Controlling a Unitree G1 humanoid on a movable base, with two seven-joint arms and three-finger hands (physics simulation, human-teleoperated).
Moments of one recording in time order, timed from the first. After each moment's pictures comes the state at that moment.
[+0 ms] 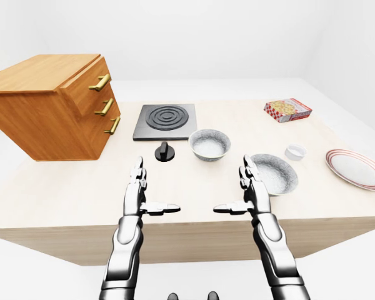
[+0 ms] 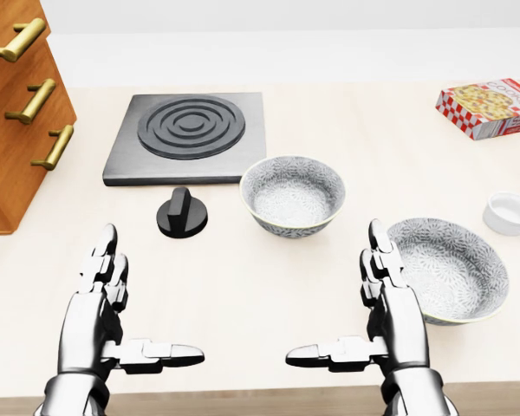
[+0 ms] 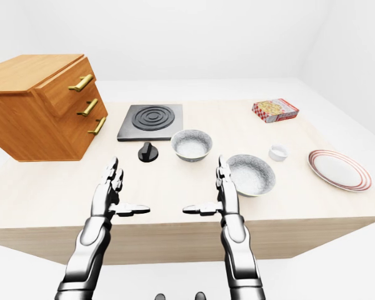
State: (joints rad) left arm -0.01 0.01 0.02 0.03 -0.01 0.00 -0.02; right arm 0.01 0.00 -0.01 0.00 0.02 0.00 0.02
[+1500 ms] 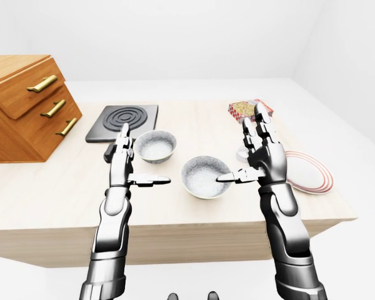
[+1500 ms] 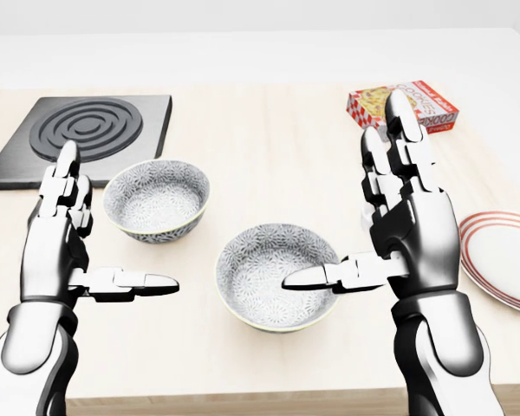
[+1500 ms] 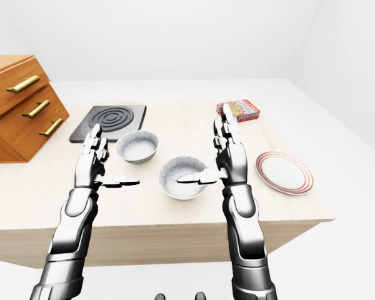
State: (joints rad) left arm -0.24 0.10 0.11 -0.02 0.04 0.09 -0.02; right arm -0.19 -0.03 -0.04 -0.29 0.16 0.09 0.06
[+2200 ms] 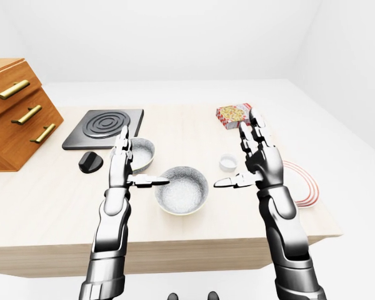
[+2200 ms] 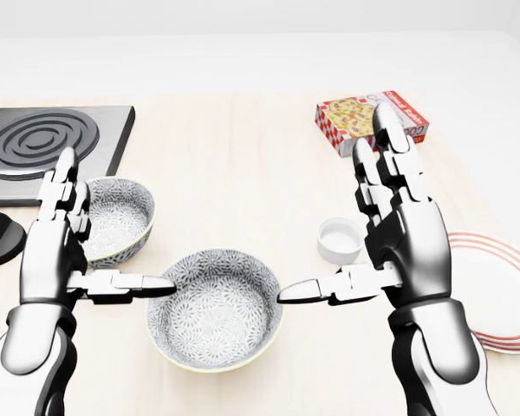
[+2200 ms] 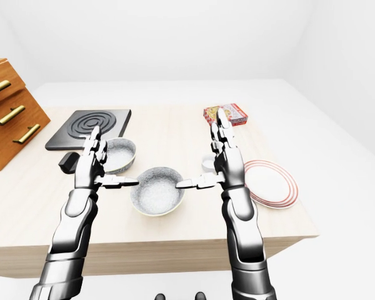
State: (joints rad) left arm -0.24 0.10 0.11 0.00 0.03 0.09 -0.01; right arm -0.17 -0.03 -0.02 -0.29 0.12 0.09 0.10
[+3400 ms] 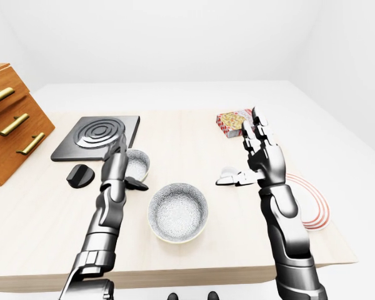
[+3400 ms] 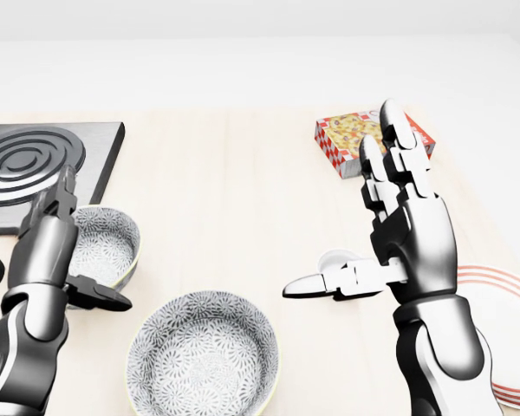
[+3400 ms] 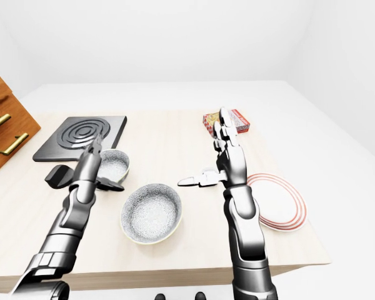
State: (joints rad) left arm -0.43 0.25 0.08 0.45 0.65 0.07 0.11; right arm -0.18 -0.04 -0.04 -0.28 0.12 0.09 0.10
